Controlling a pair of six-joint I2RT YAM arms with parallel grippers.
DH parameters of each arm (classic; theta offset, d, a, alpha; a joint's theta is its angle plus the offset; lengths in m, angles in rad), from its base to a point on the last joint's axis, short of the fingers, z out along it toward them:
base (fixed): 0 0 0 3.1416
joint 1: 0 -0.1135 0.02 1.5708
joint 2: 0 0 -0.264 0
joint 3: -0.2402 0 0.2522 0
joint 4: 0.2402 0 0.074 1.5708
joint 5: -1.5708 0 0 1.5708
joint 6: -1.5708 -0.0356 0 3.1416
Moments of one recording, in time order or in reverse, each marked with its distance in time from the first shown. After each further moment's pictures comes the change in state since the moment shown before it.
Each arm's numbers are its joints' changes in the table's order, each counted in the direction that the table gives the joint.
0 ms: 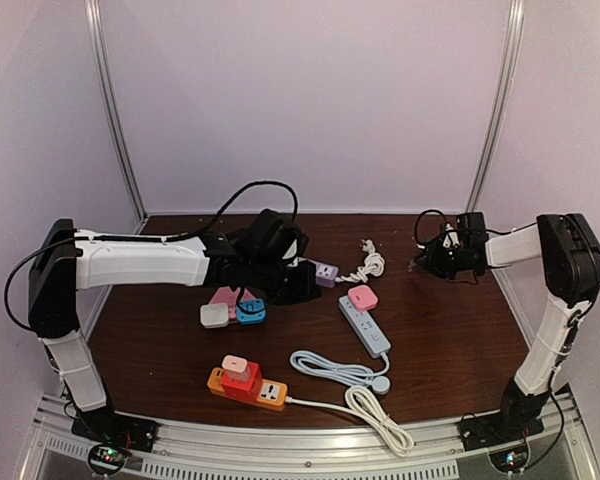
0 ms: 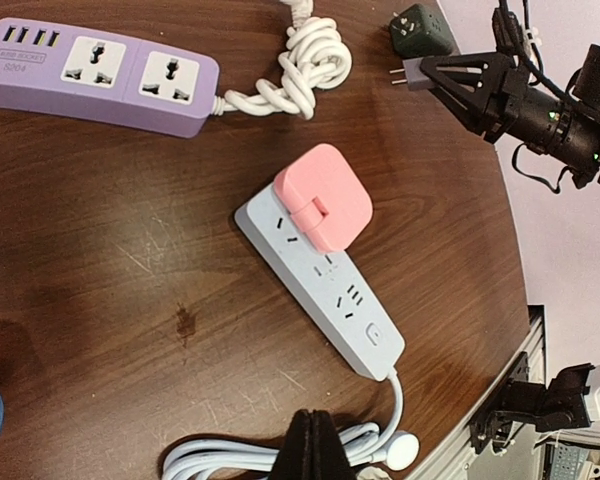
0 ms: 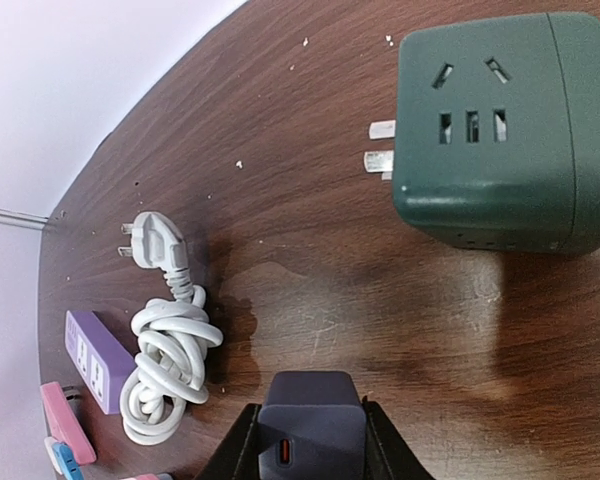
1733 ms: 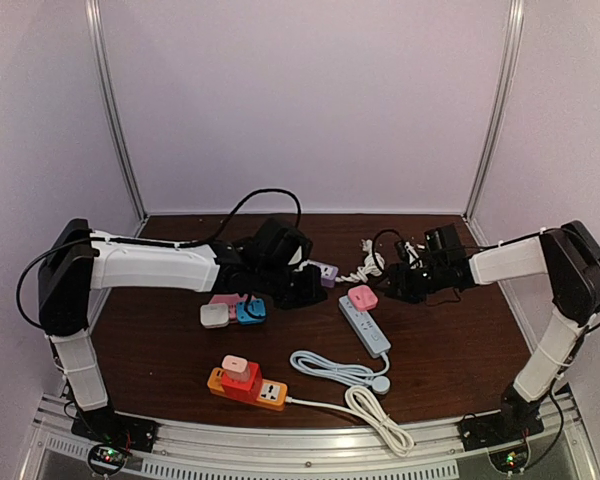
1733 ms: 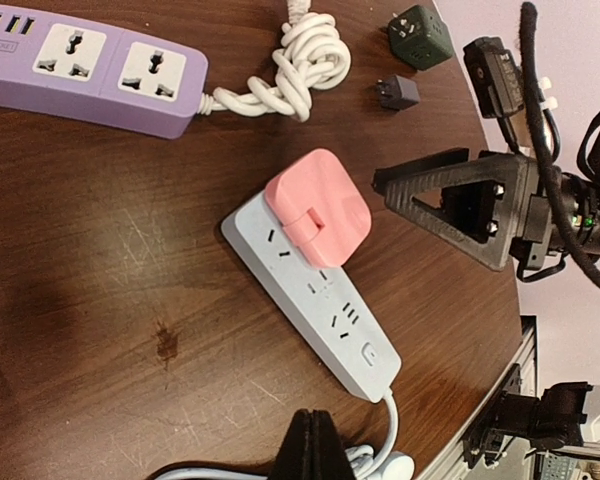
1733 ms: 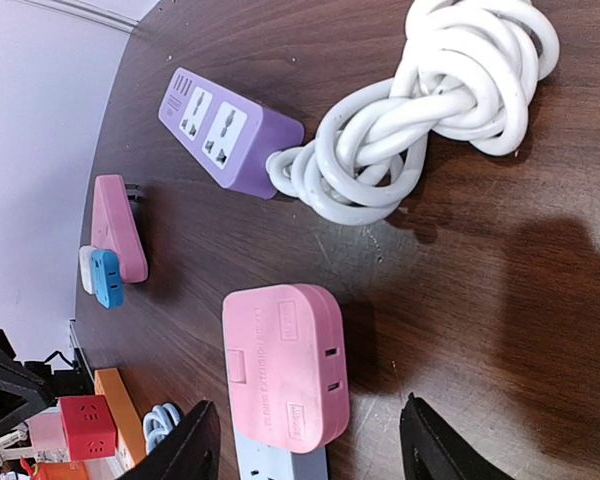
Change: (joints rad) left arm 0.000 0.055 0.022 -0.111 -0.024 0.035; right arm -0.264 -0.133 0.130 0.067 0.187 0.072
